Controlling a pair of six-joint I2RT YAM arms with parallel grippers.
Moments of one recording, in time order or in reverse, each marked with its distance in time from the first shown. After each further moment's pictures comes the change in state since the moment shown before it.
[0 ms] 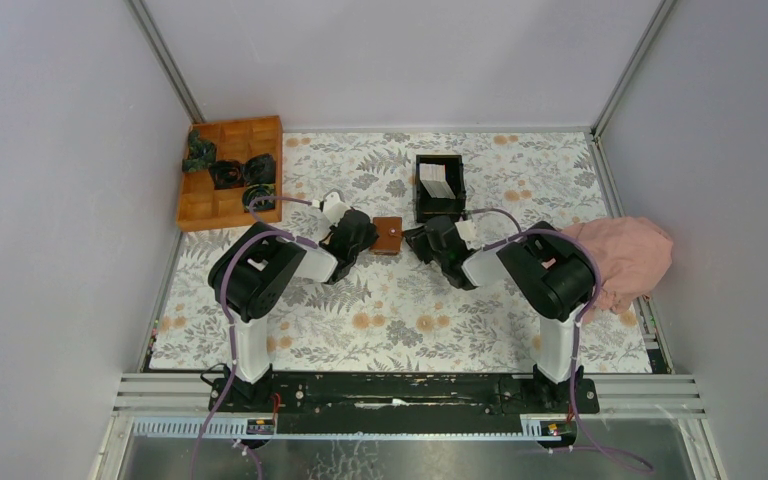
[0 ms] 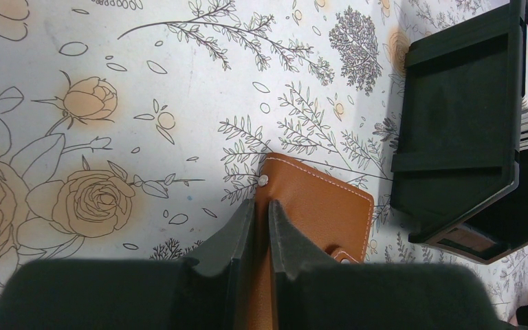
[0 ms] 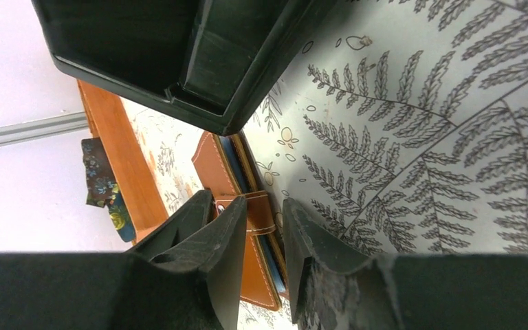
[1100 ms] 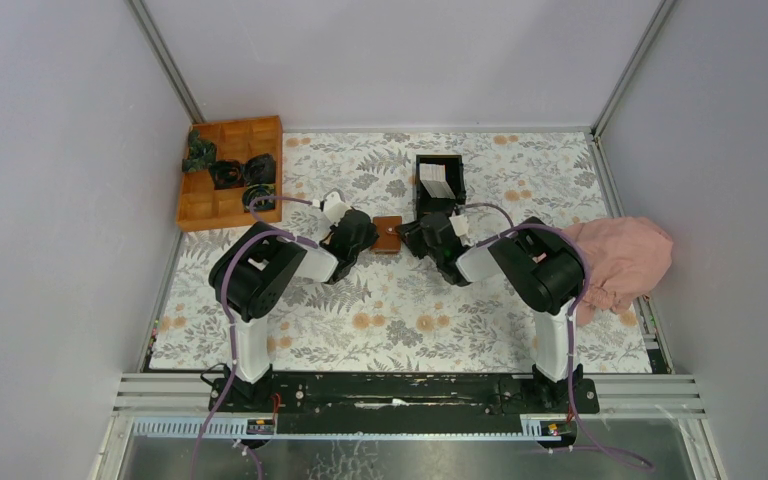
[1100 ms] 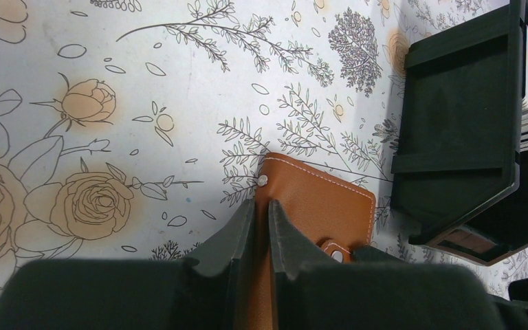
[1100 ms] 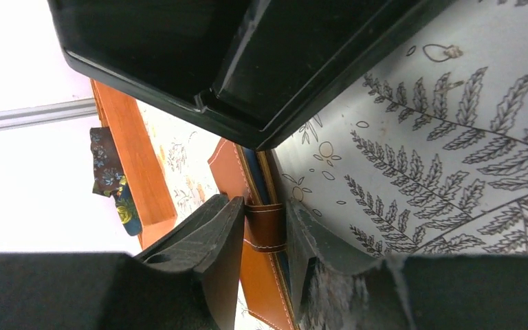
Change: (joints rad) left arm -0.001 0.005 0.004 0.002 -0.005 0.003; right arm 0.002 0.078 0.059 0.080 -0.033 -0.015
